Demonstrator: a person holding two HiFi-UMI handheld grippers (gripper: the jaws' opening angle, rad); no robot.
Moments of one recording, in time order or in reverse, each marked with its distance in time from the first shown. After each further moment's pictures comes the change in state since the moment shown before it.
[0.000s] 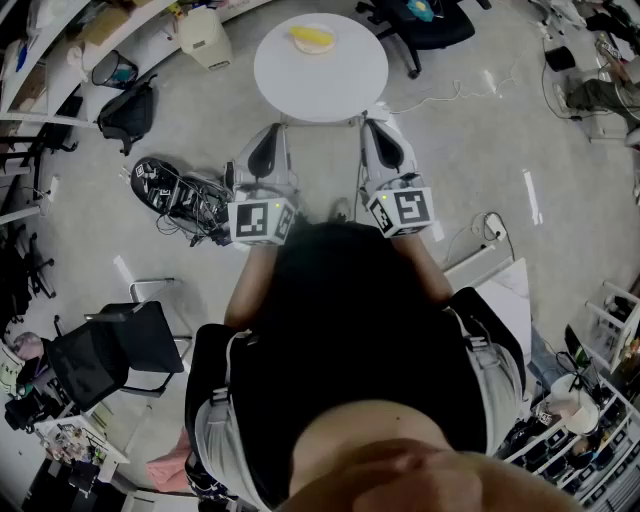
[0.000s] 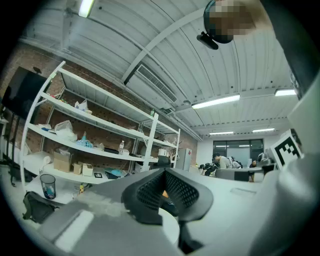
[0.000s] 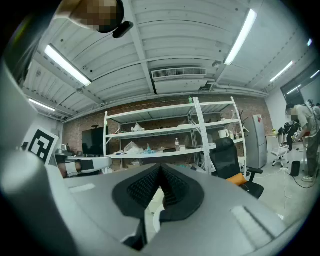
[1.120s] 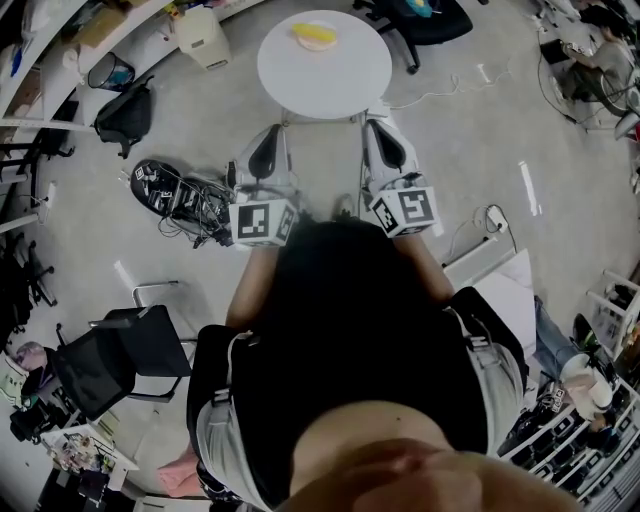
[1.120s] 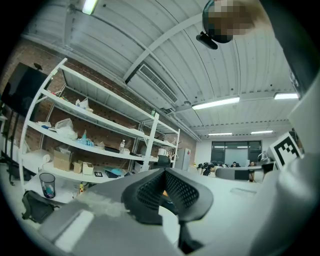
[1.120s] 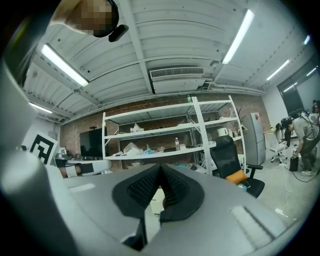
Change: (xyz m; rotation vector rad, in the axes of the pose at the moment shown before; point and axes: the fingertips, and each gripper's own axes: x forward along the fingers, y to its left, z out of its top) left arm -0.015 0.028 -0.002 -0.017 0.002 -0.018; right arm 0.008 0.026 -0.007 0.027 -0.005 -0.020
